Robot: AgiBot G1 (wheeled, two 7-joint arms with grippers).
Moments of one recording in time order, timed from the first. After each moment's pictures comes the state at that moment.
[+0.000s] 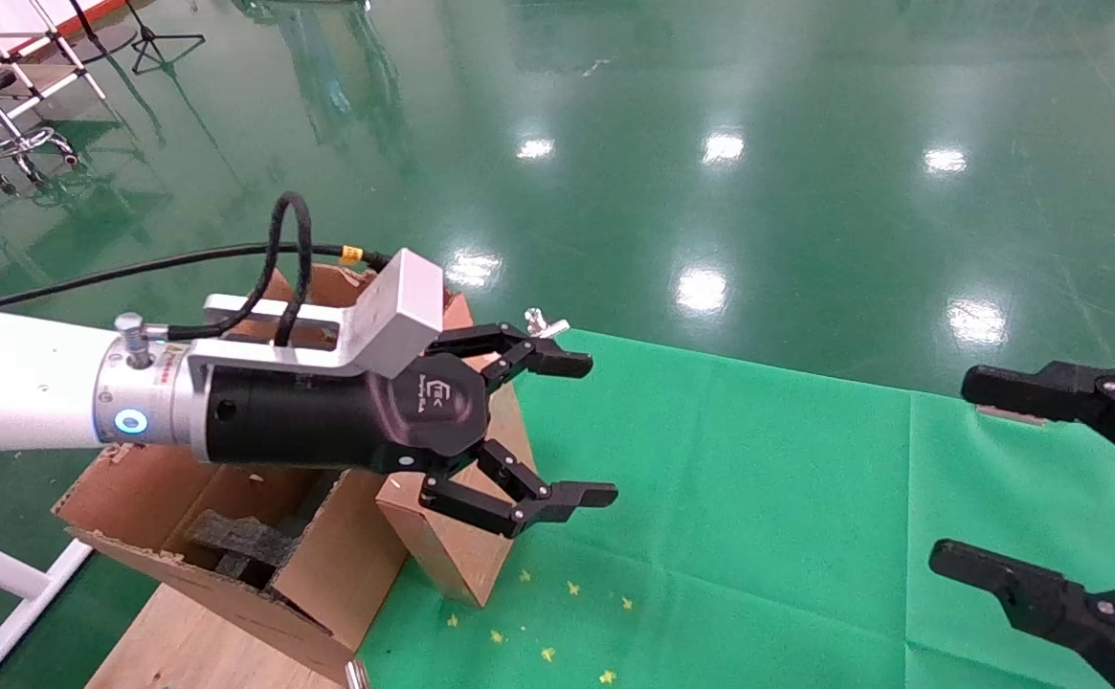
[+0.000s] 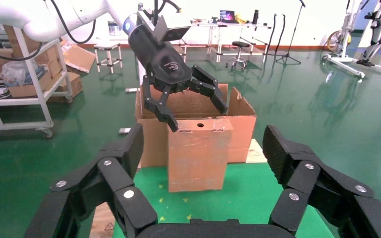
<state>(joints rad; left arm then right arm) -1.21 0.56 0.40 -1.33 1.09 1.37 -0.39 1.08 -0.58 -0.34 1.24 -0.68 -1.45 0.14</state>
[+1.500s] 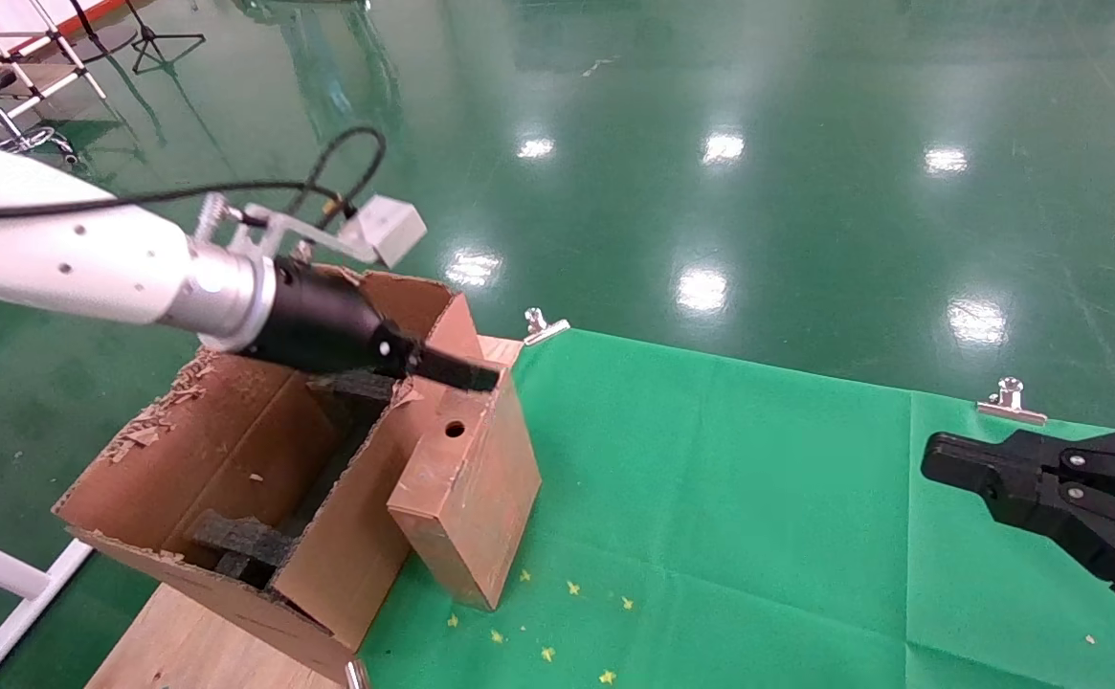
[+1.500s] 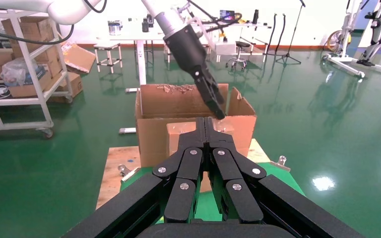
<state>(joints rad) -1.60 0.71 0.66 -1.34 1.86 1.49 -1.48 1.08 -0.58 -0.34 1.24 -0.68 -1.45 0.14</state>
